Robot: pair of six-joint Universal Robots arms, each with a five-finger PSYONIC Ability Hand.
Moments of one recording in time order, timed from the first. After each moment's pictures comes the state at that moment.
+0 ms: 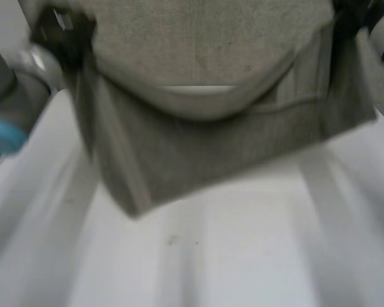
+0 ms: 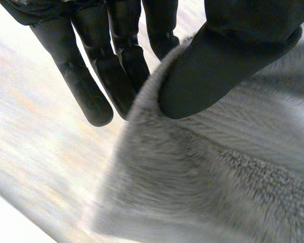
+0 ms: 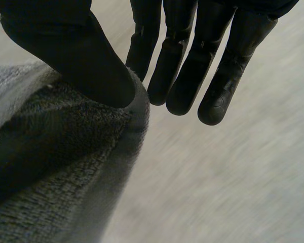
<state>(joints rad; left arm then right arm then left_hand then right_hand) 4.42 -2.01 -0.99 3.18 -1.46 3.66 1.77 -1.02 0.67 0.13 1.39 2.73 1.18 1.22 1.22 1.22 1.03 0.95 1.18 1.18 1.19 0.99</state>
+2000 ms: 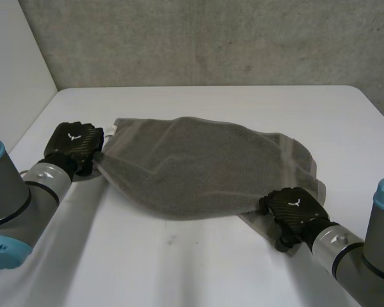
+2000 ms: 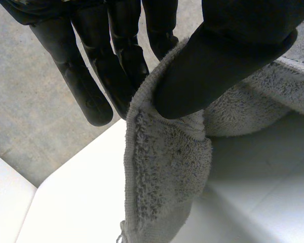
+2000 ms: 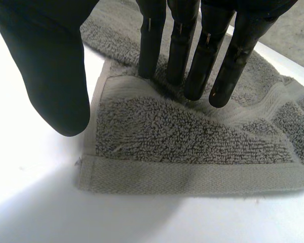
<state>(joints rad) 4.48 -1.86 -1.77 3.48 -1.44 3.52 1.89 -1.29 1.99 -0.21 1.33 2.77 1.18 1.22 1.22 1.22 1.04 0.50 0.59 0.59 0.59 0.39</state>
